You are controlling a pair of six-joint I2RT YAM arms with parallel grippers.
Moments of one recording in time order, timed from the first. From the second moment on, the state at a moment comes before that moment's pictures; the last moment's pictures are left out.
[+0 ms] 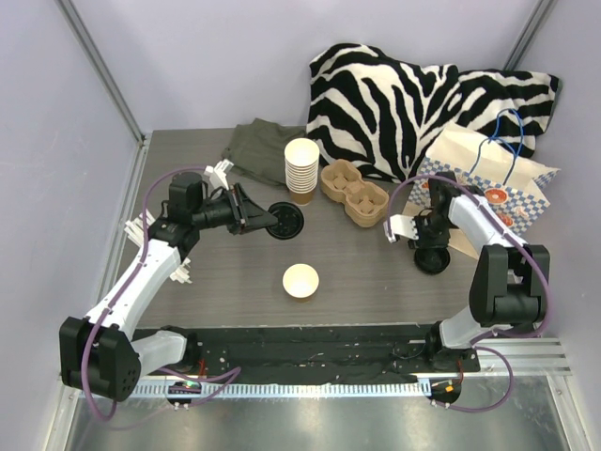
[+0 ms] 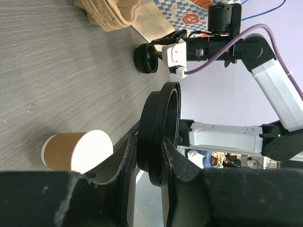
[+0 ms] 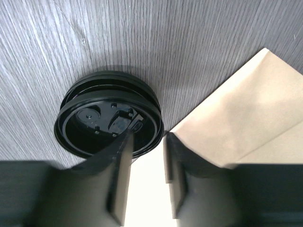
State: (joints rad) left arm -0.25 1.15 0.88 -0.17 0.81 -0.86; right arm -0.02 1.53 1.06 -0.95 -0.14 -1.67
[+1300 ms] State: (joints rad) left arm -0.27 1.15 0.82 -0.17 1.18 -0.98; right arm 1.15 0.97 1.11 -0.61 -0.27 -1.12
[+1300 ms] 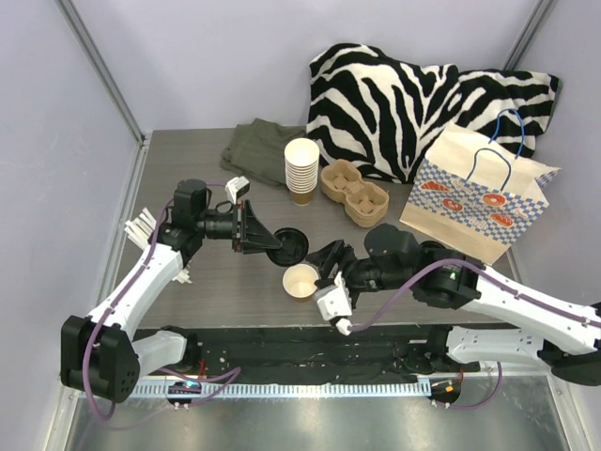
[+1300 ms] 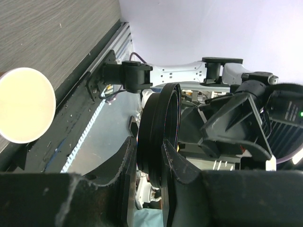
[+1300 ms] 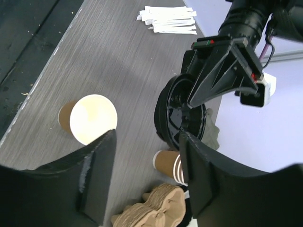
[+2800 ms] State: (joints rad) left arm -0.08 1.07 0.94 -0.45 1.14 -0.68; right arm 1.20 1.01 1.15 -0.56 -0.09 -0.82
